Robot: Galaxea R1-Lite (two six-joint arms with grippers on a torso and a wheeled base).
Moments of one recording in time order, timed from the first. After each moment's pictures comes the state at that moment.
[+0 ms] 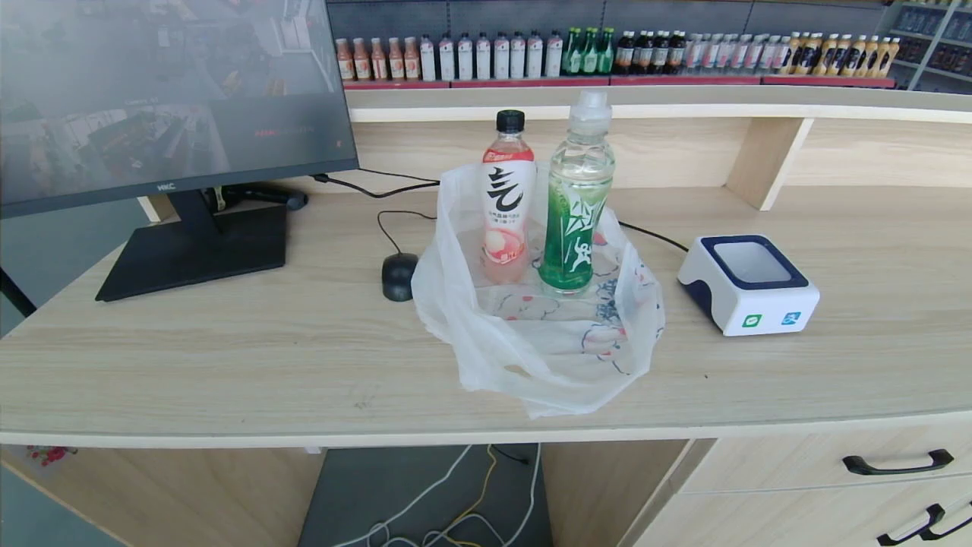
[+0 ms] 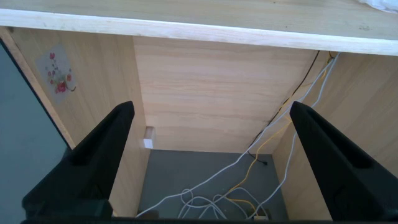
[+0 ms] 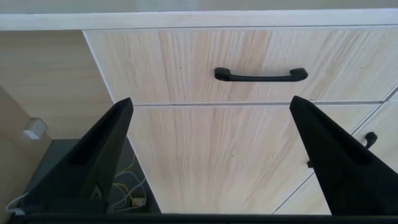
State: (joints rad) left arm 0.00 0.00 0.00 0.00 0.00 0.00; right arm 0.01 0.01 0.00 0.00 -0.04 -0.03
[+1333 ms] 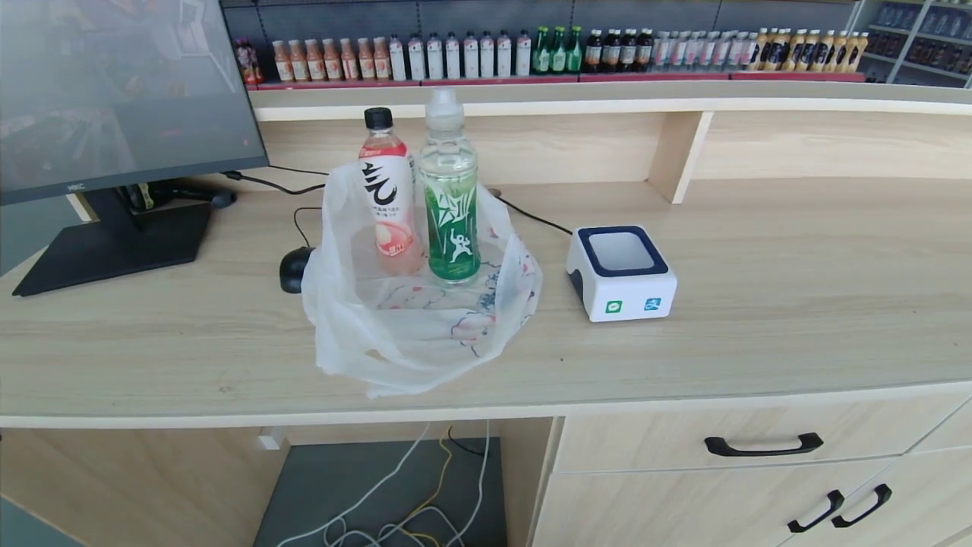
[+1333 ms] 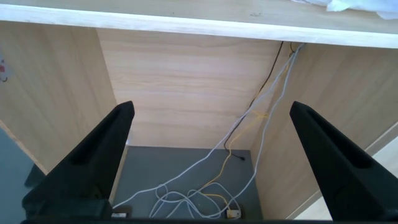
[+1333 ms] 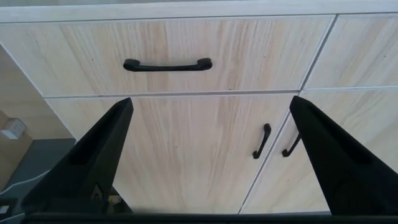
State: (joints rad) left arm 0.00 0.00 0.00 0.00 0.00 0.00; right arm 0.01 0.00 0.00 0.00 -0.04 -0.02
